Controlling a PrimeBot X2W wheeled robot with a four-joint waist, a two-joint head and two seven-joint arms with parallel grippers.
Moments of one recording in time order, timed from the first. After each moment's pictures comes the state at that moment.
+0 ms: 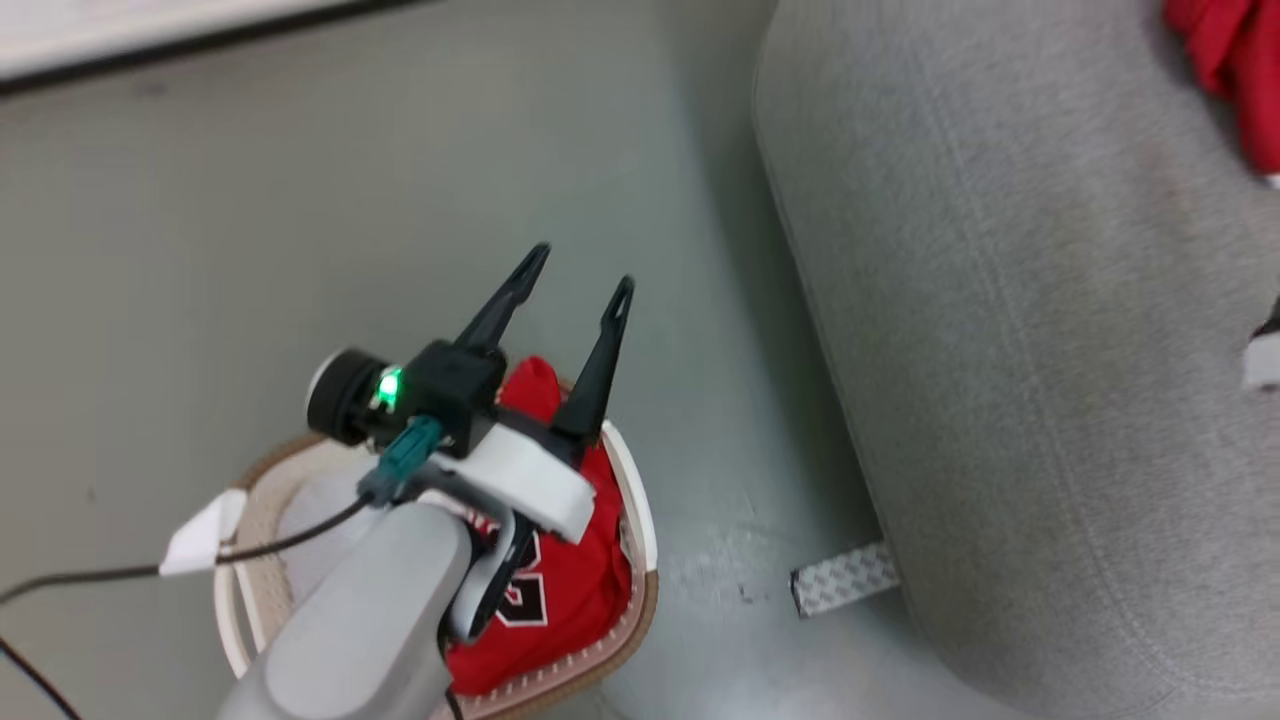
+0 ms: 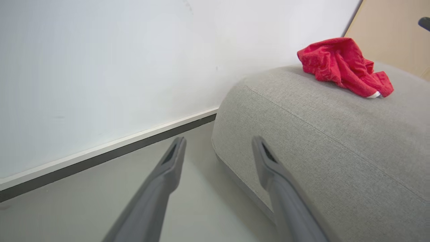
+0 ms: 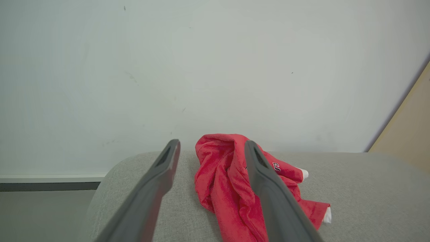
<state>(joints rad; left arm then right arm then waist) -0.64 0.25 -0.61 0.23 -0.33 0.12 -0.21 -0.67 -0.23 -0.14 0.35 0.17 0.13 -0.26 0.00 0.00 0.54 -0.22</state>
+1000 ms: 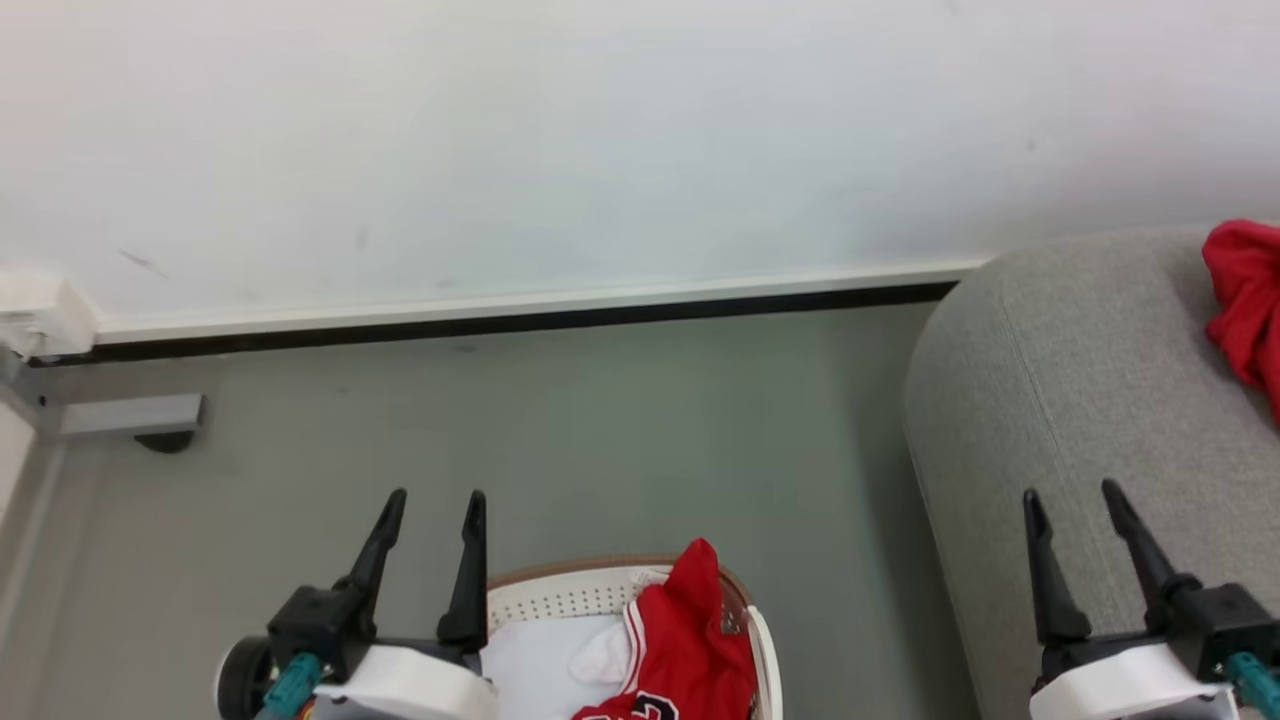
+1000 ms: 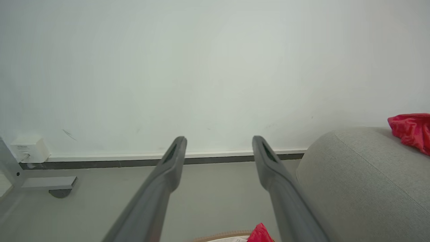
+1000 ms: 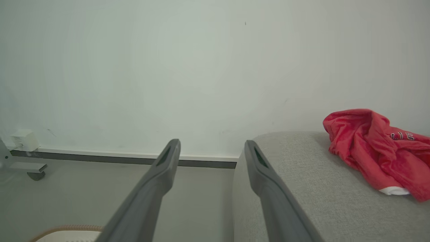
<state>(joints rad) -0.15 0.15 -0.28 0.16 -0.27 0.14 -0.26 -0.17 -0.09 0.02 0.30 0.16 0.13 -0.26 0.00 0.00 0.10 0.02</state>
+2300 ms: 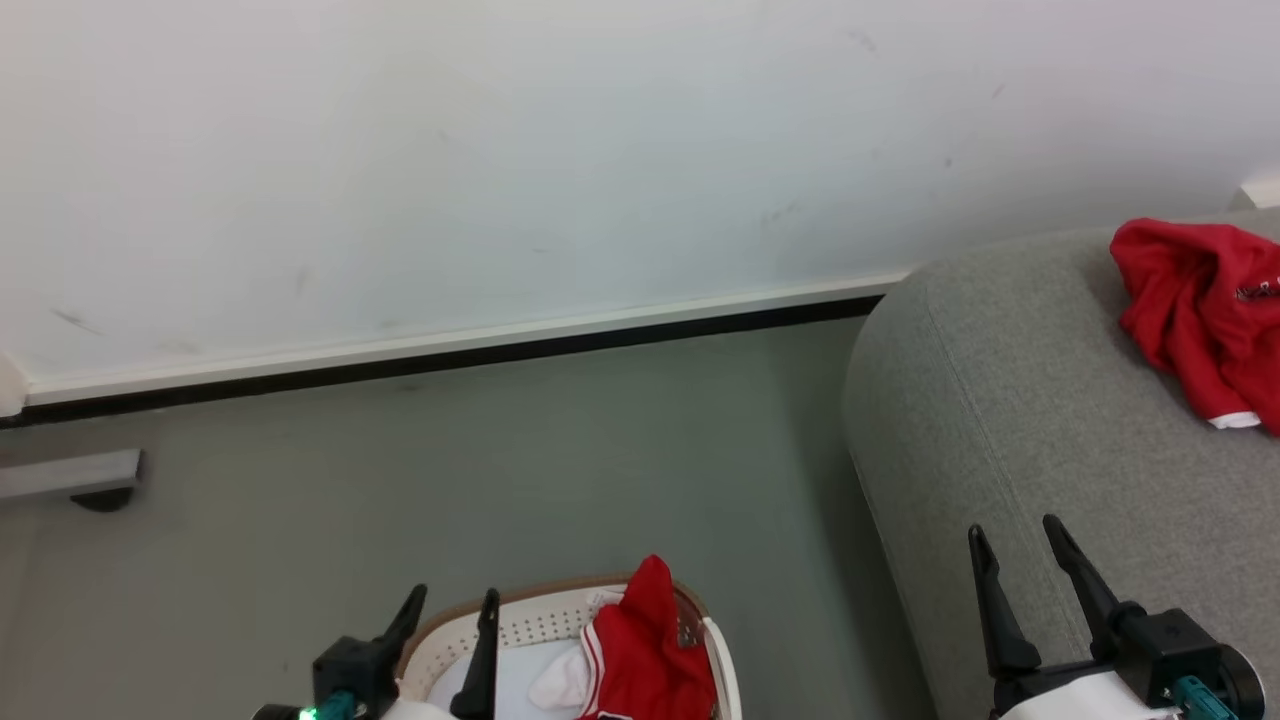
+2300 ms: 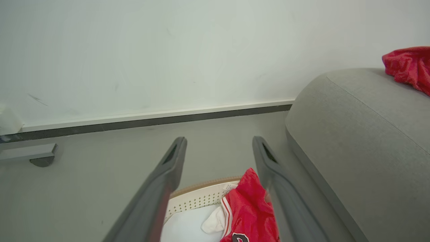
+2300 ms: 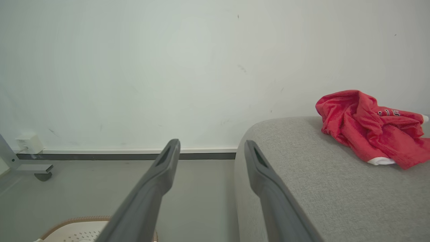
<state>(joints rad) -0.09 0.07 -0.17 0.36 -0.15 0.00 -0.23 -0.11 -0.05 0.09 0.32 0.18 0.13 -0.26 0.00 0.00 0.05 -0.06</state>
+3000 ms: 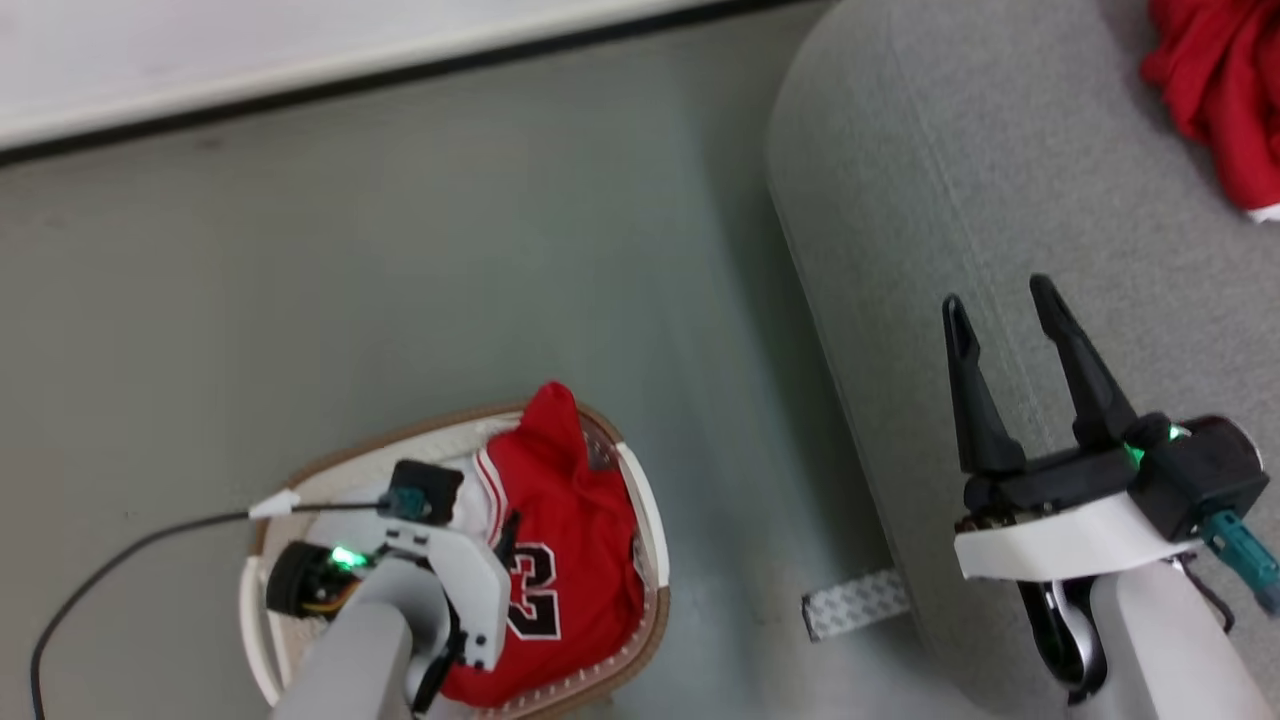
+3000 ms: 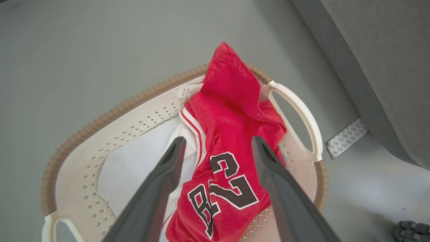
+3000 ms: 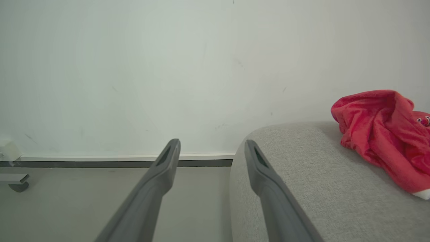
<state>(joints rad) -0.53 0.09 -0.28 0.82 -0.09 -0.06 0.06 -0.38 -0.05 0.17 0.16 0.23 0.13 -0.26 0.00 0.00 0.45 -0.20</state>
